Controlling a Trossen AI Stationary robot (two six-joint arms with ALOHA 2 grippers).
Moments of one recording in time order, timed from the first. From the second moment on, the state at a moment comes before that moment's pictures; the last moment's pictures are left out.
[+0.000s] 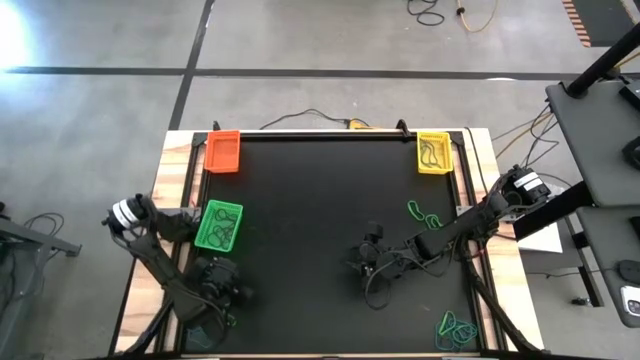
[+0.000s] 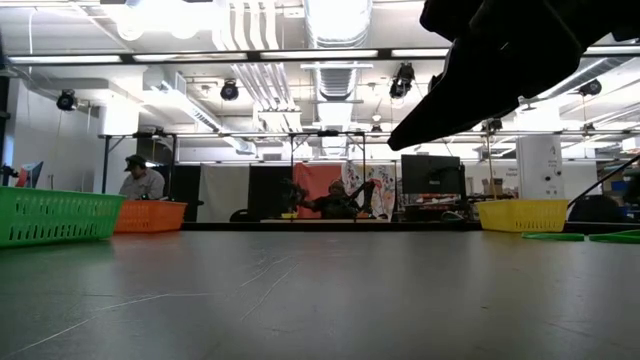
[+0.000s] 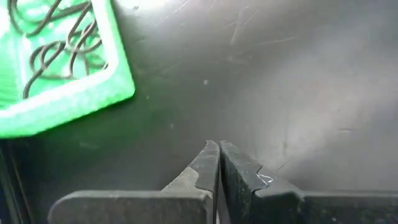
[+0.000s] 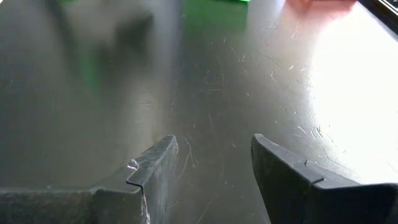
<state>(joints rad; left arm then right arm) -1.00 1.75 0.99 -1.13 -0.47 -2.08 0.43 1.61 0.77 0.17 0.50 0.26</state>
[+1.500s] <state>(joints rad) -1.15 1.69 0.85 -0.86 -0.36 -2.20 0.43 1.61 0.73 0.20 0.50 0.31</state>
